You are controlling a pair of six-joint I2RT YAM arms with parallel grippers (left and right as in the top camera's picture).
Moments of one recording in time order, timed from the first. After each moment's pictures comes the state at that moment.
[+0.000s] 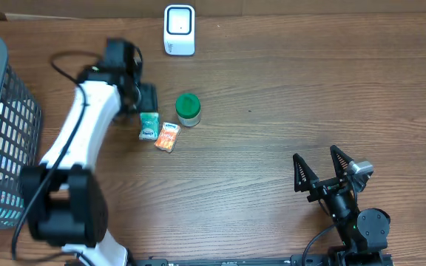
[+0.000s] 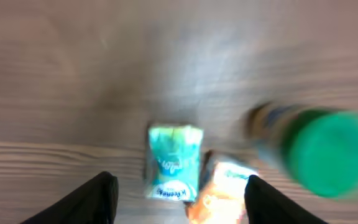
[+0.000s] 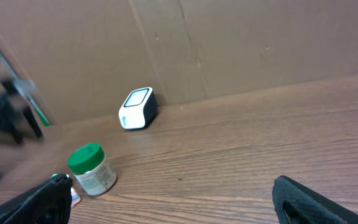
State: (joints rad) left arm -0.06 1.78 1.53 -0.94 0.03 -0.18; right arm 0.08 0.01 0.02 -0.02 -0.22 0.31
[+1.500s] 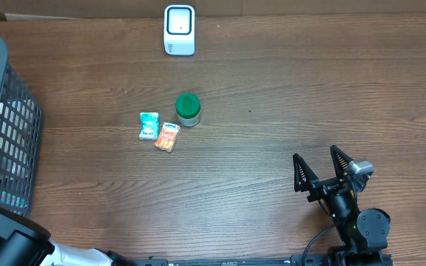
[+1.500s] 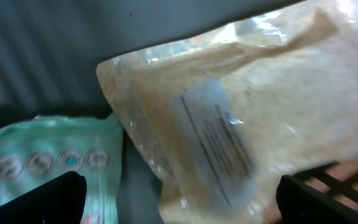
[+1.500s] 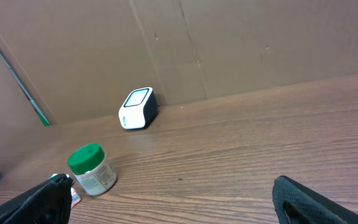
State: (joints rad) left arm 1.01 1.81 1.34 -0.73 0.19 -0.29; right arm 0.08 0.01 0.02 -0.02 -0.22 0.31
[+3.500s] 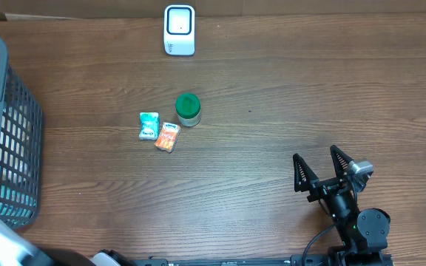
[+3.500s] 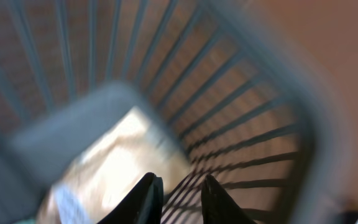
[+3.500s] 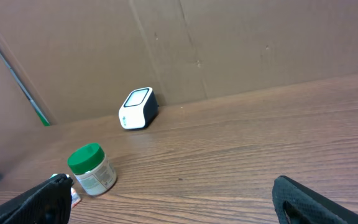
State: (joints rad) left arm 0.91 1.42 1.40 -0.60 0.31 -0.32; right arm 0.08 0.01 0.02 -0.02 -0.23 0.31
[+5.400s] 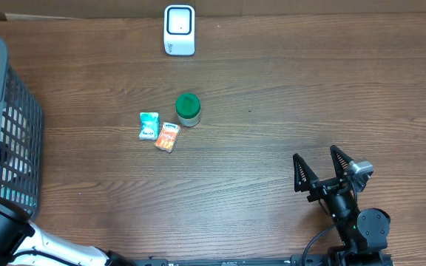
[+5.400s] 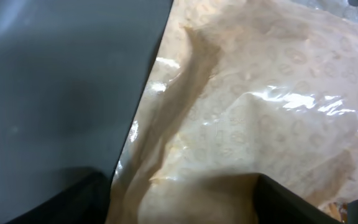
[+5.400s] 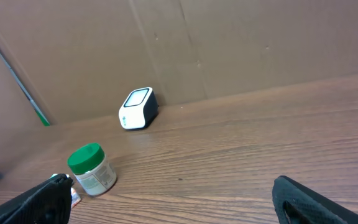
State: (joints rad) left arm 0.99 2.04 1.41 -0.54 0.35 0.30; right arm 0.08 0.01 0.02 -0.02 -0.23 0.31
